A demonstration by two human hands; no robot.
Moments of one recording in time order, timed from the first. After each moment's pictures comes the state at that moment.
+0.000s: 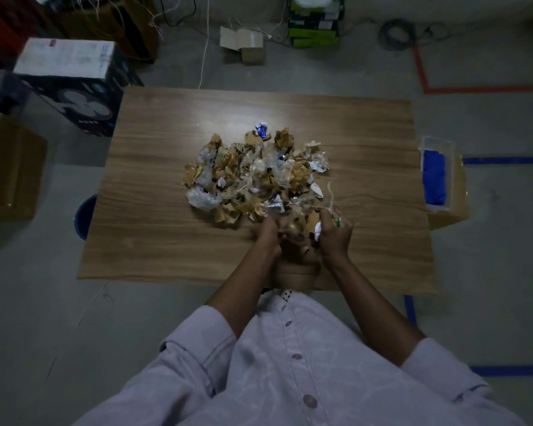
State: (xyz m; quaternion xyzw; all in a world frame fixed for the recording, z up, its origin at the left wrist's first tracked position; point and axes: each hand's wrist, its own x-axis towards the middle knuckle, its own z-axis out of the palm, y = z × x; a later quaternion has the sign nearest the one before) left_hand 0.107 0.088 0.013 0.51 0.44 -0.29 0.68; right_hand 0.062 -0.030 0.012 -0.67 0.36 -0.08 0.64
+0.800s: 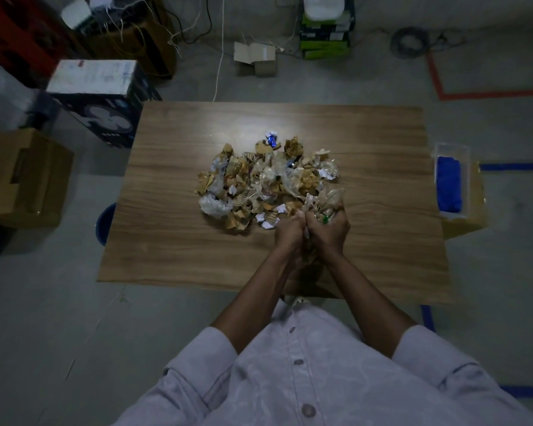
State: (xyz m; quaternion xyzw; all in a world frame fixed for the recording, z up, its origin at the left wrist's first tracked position) left_hand 0.096 0.068 0.036 0.55 0.36 -0.26 0.70; right_hand 0.082 -0.009 0.028 -0.75 0.35 -0.08 0.55
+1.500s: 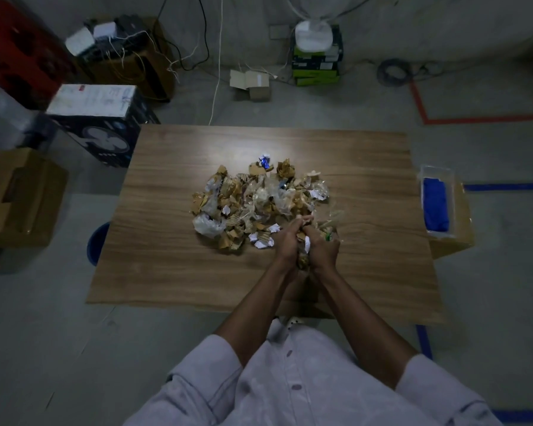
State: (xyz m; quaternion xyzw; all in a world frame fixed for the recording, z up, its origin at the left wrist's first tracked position) left_hand 0.106 0.054 0.045 0.54 0.26 -0.22 0.77; right_hand 0.086 -0.008 0.039 -0.58 0.38 -0.10 0.71
